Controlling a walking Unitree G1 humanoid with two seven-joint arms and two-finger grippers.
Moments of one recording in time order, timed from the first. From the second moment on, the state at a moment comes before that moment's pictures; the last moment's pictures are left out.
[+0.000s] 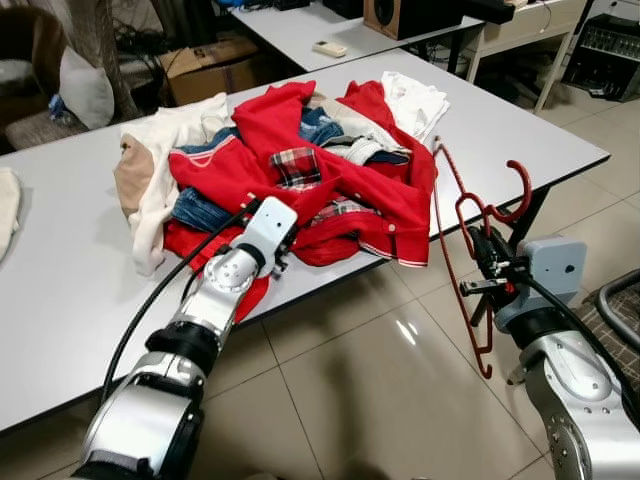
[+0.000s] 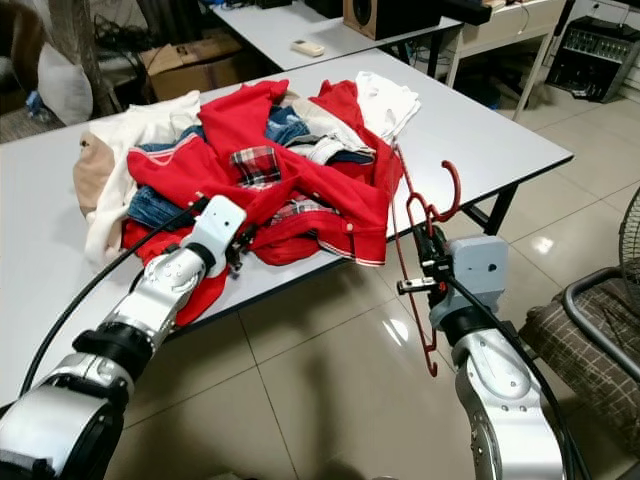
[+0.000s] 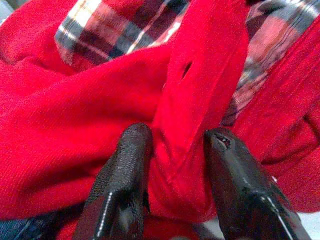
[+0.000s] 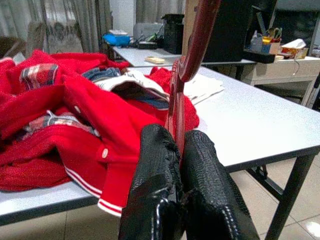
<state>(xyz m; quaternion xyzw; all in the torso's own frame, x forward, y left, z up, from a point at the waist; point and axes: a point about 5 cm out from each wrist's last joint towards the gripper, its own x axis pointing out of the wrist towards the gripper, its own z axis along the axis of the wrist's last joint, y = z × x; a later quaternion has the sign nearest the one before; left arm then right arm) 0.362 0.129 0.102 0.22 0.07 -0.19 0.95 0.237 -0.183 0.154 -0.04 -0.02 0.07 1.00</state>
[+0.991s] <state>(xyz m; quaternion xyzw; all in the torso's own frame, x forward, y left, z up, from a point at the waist) 0.365 0.143 0.141 0.22 -0.02 -0.16 0.96 0.204 -0.155 0.151 -0.05 0.08 0.31 0.95</state>
